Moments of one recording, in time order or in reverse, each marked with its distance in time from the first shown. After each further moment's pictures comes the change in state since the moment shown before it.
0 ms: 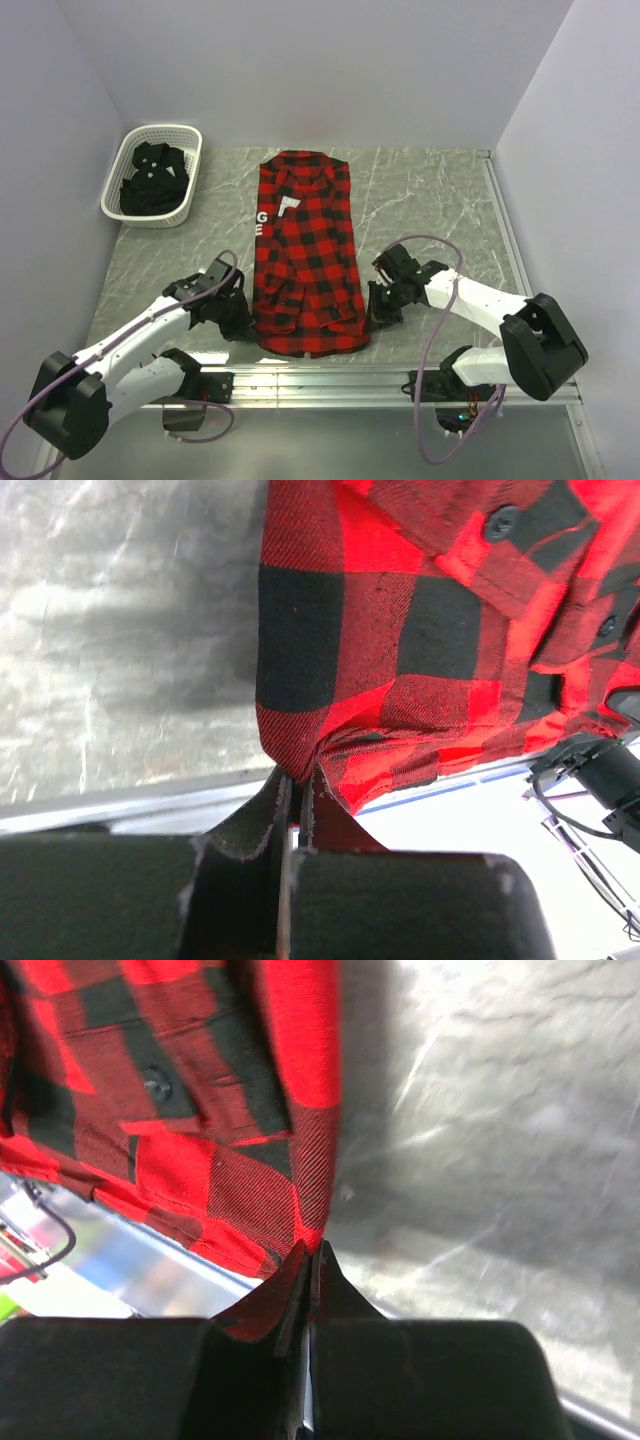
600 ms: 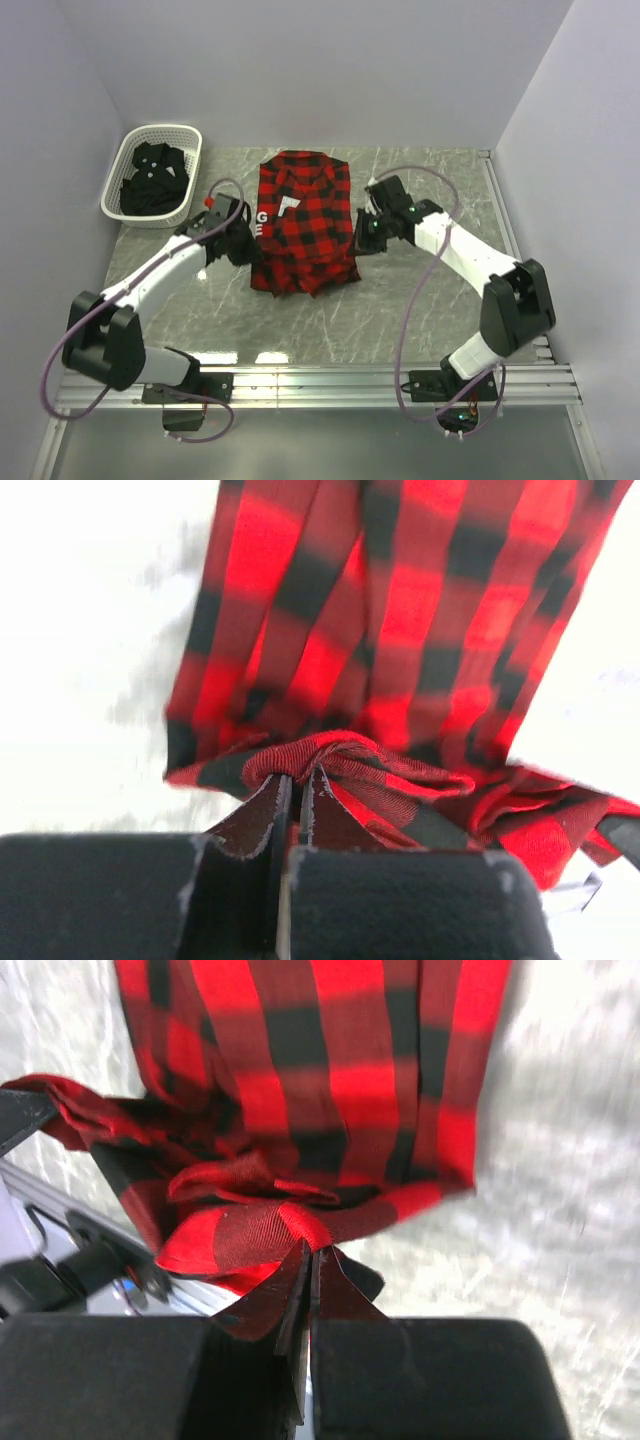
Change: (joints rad) left arm 0.114 0.329 0.435 0.136 -0.270 0.072; right arm -0.097 0.209 0.539 -0.081 0.109 -0.073
